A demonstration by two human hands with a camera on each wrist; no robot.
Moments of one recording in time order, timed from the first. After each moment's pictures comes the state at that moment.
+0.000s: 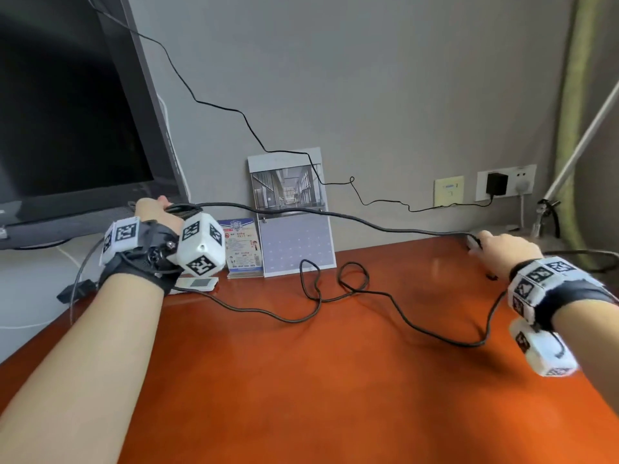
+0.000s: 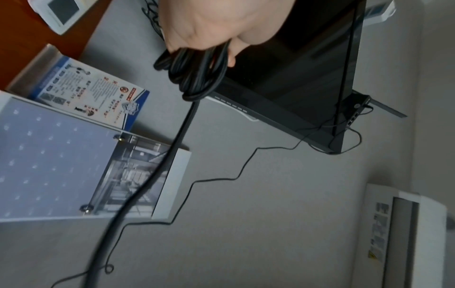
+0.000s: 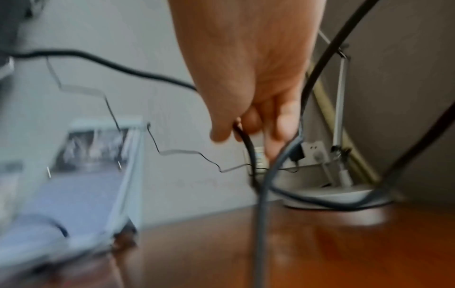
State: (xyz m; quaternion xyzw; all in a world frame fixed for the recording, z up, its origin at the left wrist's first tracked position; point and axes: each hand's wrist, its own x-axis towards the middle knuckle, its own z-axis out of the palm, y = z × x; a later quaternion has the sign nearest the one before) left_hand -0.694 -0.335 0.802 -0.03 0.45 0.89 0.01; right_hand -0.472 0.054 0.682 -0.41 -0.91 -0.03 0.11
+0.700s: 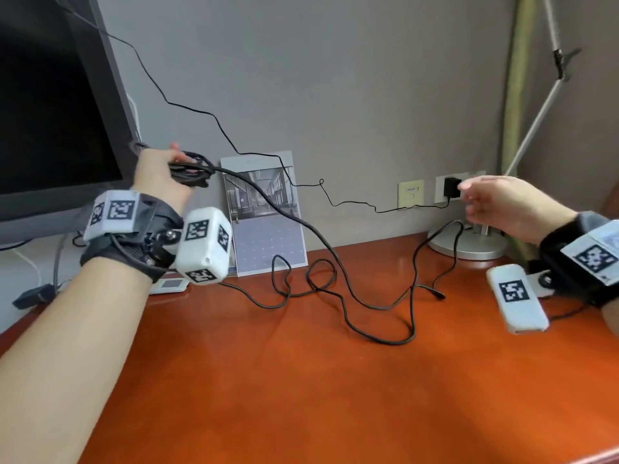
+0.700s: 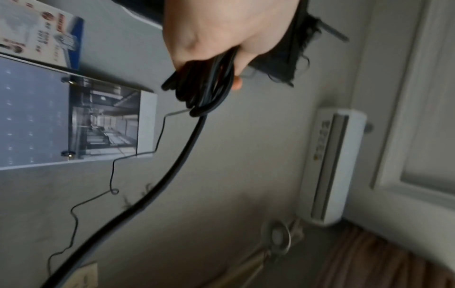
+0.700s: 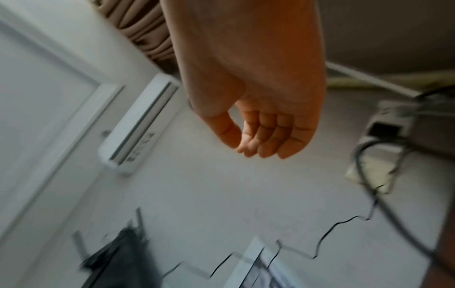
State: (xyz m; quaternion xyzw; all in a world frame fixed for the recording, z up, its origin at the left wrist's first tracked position) left_hand -0.669 -0.298 0.839 0.11 0.33 0.93 0.05; right_hand -0.396 0.021 0.766 -0.21 -0.69 0.61 0.33
